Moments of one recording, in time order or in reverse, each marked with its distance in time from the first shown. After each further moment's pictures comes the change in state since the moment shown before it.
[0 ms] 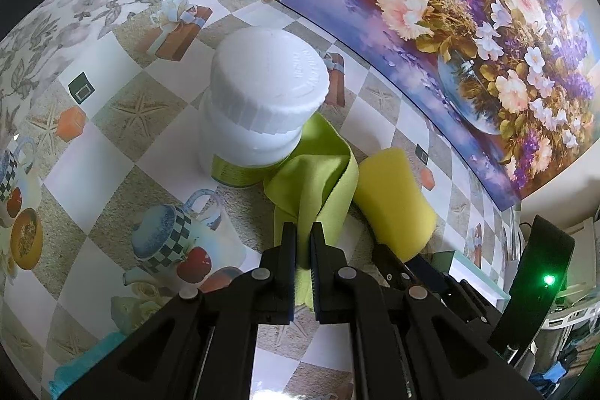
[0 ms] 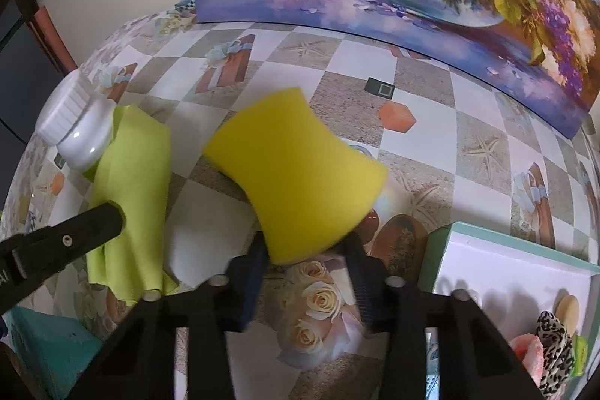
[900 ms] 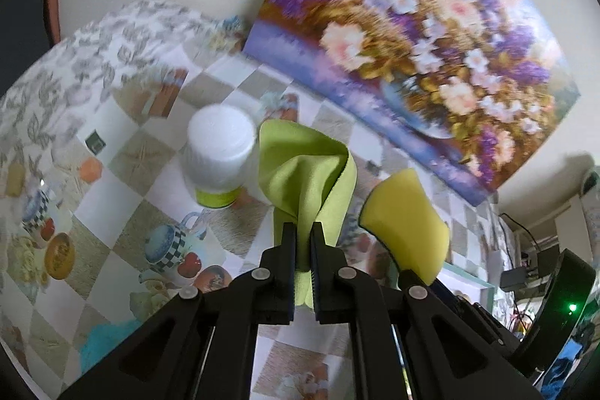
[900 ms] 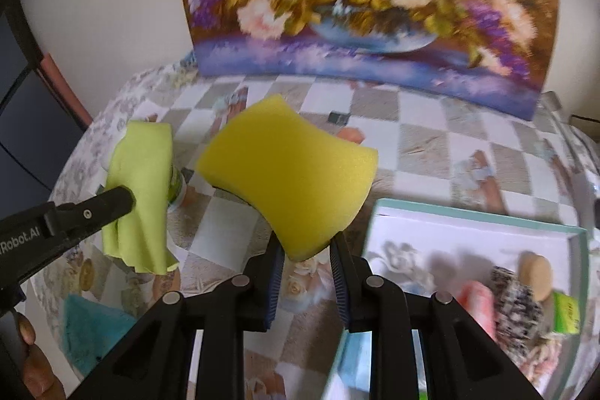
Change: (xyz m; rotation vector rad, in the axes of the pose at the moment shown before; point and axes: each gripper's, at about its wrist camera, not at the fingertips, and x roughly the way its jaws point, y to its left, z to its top) left arm -0.072 -0.039 -0.009 0.121 -0.122 -0.026; right arm -0.096 -0.028 -0.022 0.117 -0.127 0.038
